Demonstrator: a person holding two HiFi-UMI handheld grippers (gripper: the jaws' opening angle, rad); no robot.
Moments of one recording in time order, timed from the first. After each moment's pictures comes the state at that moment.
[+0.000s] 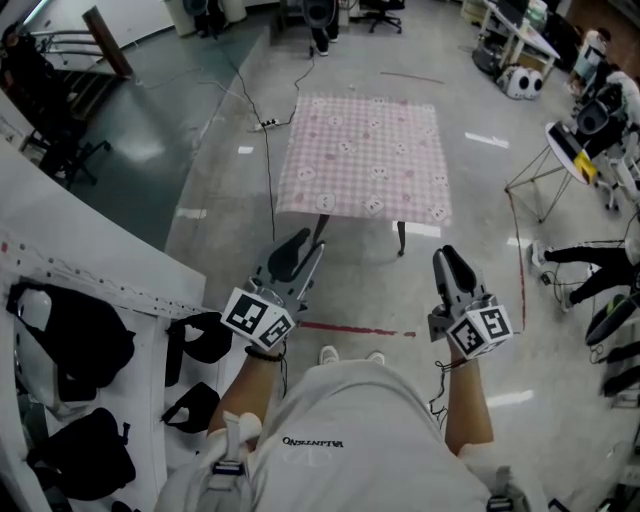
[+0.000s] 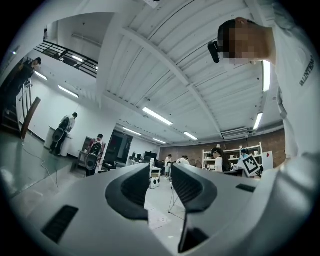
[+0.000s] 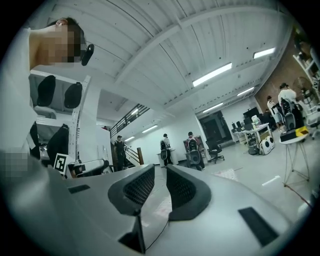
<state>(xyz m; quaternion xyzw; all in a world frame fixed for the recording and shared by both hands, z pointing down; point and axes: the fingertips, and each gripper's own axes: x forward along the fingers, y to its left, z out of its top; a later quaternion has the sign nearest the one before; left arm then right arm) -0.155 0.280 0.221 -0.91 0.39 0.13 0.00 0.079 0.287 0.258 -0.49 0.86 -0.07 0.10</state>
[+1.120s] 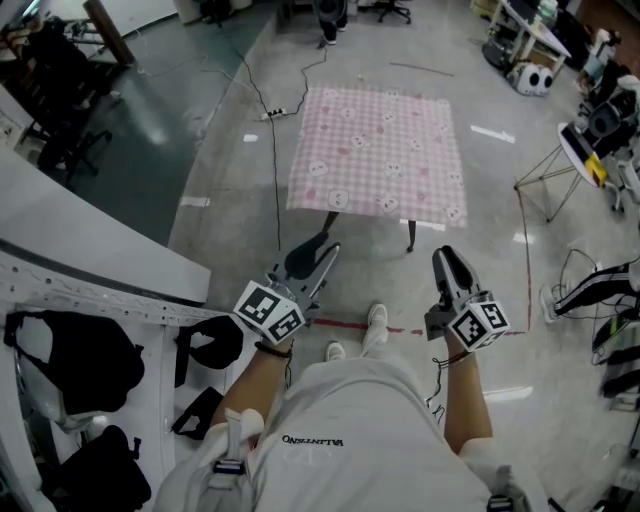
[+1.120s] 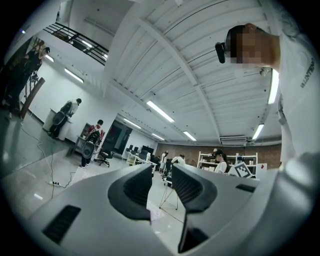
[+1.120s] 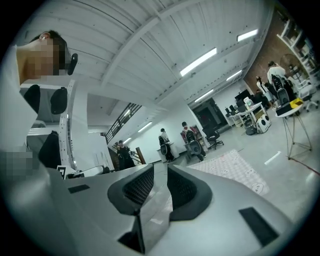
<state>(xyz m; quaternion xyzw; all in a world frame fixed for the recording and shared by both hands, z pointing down) -0.172 0.243 0.267 -0.92 0.36 0.13 -0.07 0.047 0.242 0.308 -0.48 0.85 -0.16 0.12</state>
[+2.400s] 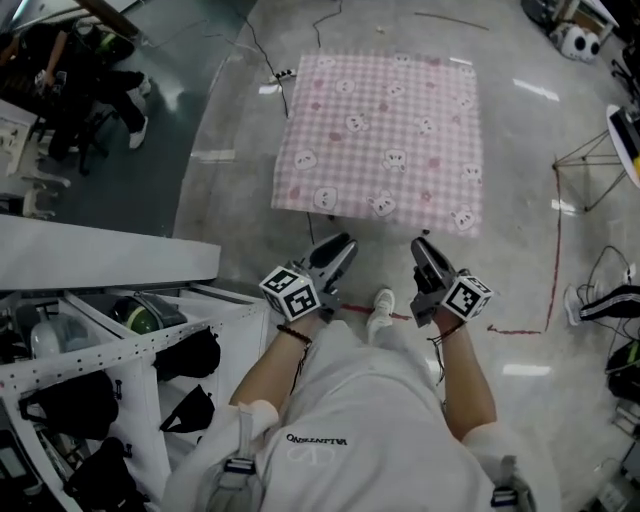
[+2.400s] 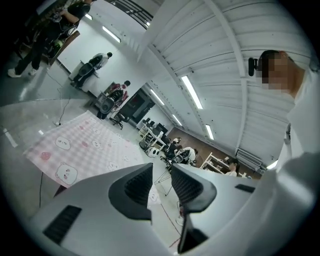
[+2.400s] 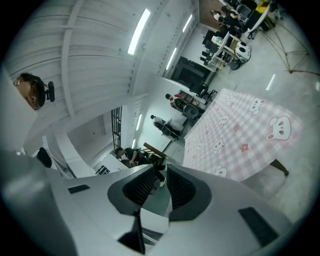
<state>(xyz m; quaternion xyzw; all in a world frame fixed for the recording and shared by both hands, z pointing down) -0.033 0.061 0.422 -0.87 0.37 0.09 -0.30 0.113 0.049 0.459 -0.34 0.82 -0.44 0.18</state>
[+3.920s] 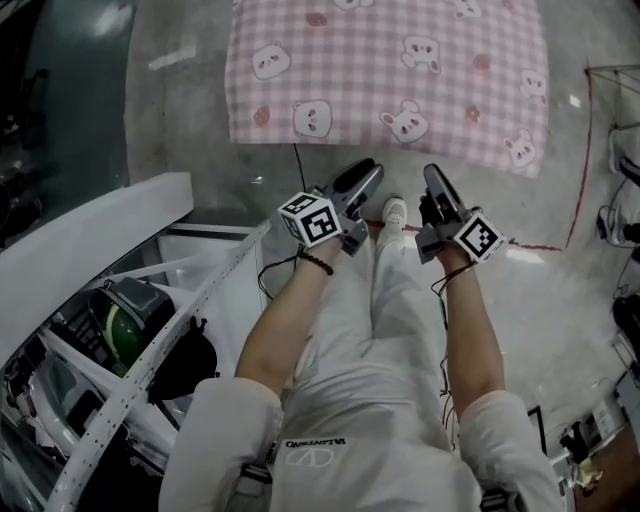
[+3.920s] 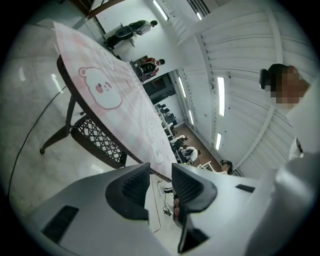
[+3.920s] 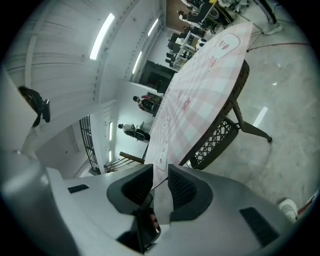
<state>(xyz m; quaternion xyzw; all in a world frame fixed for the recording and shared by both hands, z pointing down) -0.033 -0.030 0.702 -0.81 0.32 0.10 -0.48 0.083 -0.032 0.698 -0.42 0.72 -0.53 0.19</state>
